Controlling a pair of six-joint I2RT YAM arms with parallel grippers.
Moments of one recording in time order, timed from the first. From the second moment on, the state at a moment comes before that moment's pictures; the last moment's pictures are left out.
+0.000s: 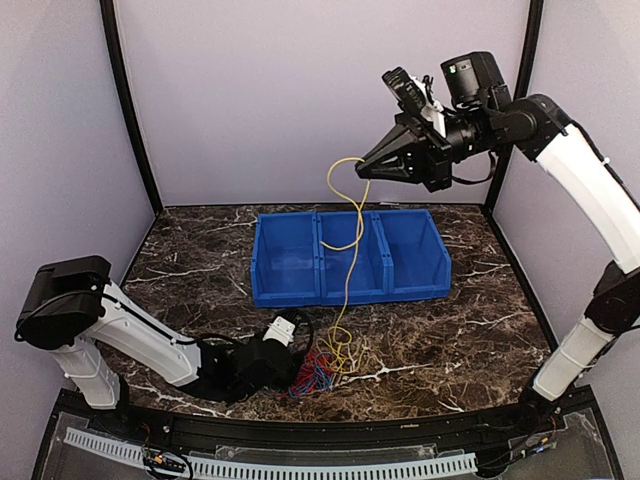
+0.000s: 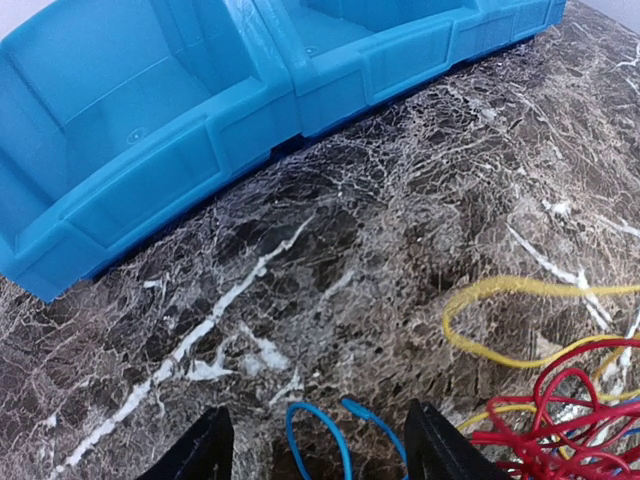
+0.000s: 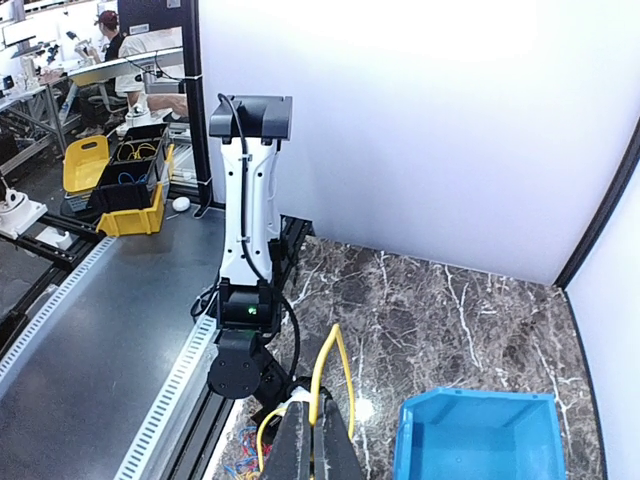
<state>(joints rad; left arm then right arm) -1.30 1.70 0.61 0.34 -0.68 -0.41 0.72 1.60 2.02 -0.98 -1.05 -0.57</state>
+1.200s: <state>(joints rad) -1.34 1.52 0.69 0.67 -0.26 -0.14 0.71 1.54 1.60 -0.68 -1.00 -0.39</state>
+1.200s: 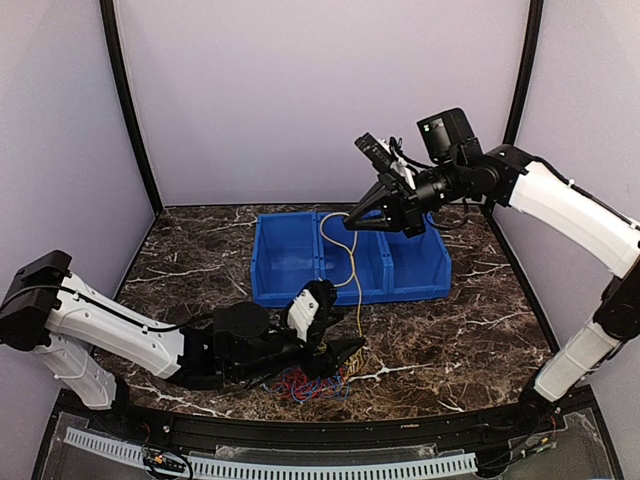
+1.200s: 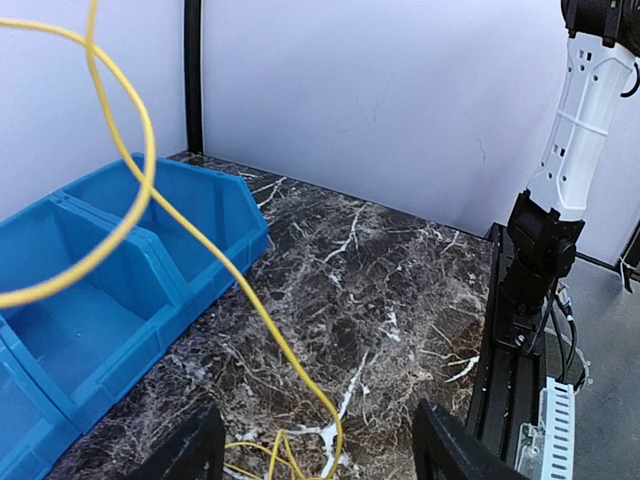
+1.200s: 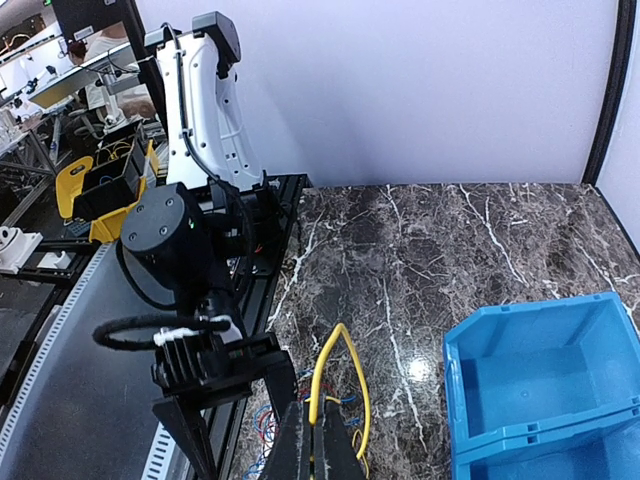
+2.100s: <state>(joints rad) -1.24 1.55 0.67 0.84 -0.14 -0.28 0.71 1.51 1.54 -0.62 -0.94 -0.38</state>
